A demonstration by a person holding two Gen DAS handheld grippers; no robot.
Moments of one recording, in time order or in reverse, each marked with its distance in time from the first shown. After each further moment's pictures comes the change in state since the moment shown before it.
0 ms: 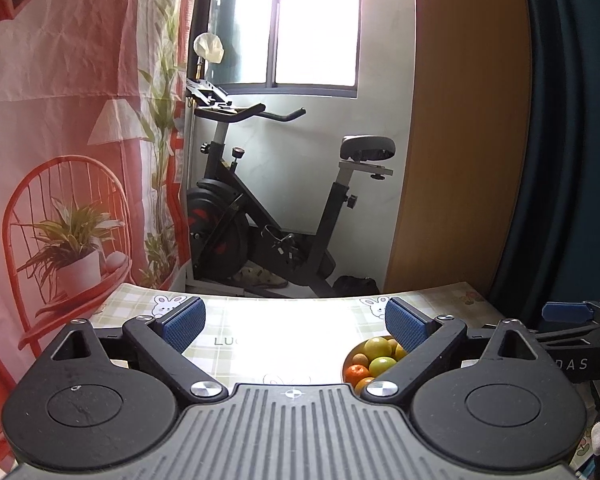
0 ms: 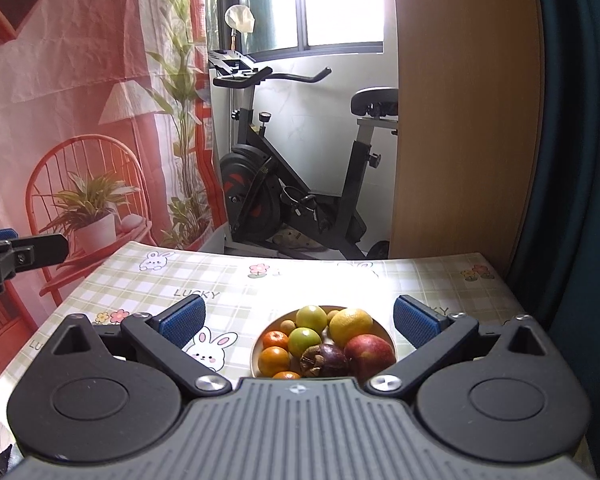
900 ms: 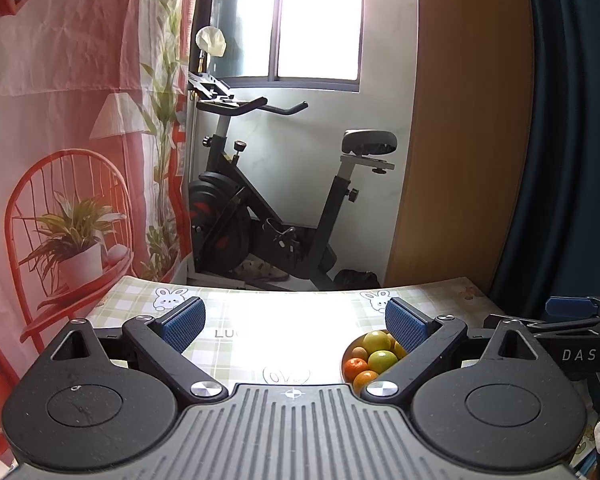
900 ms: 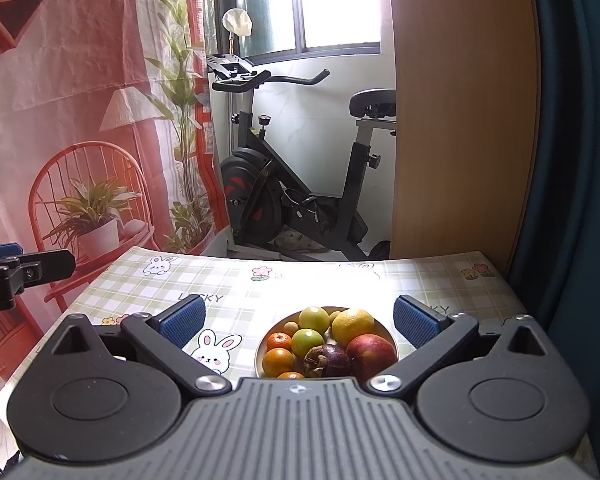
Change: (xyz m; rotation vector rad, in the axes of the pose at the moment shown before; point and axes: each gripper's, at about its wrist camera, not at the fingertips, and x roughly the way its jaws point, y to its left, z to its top) left arm 0.000 0.000 0.002 -0.010 0.024 0.007; right arm -0.007 -0.003 0.003 0.014 -0.001 0.006
